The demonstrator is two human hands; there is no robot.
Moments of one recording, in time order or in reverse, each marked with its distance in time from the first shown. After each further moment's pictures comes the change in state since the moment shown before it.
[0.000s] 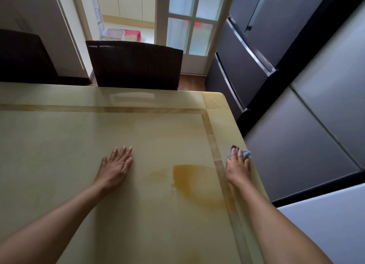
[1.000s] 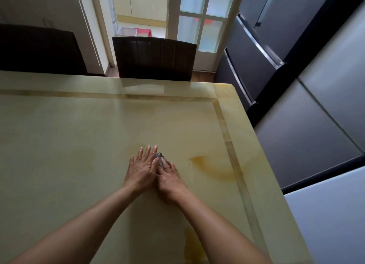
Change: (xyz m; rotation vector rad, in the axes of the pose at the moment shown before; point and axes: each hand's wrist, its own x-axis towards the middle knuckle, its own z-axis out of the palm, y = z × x) left_hand -0.100 0.021 0.025 -0.080 0.061 0.035; right_hand -0.189 -0.149 0.083 -0.134 -0.279 -0.829
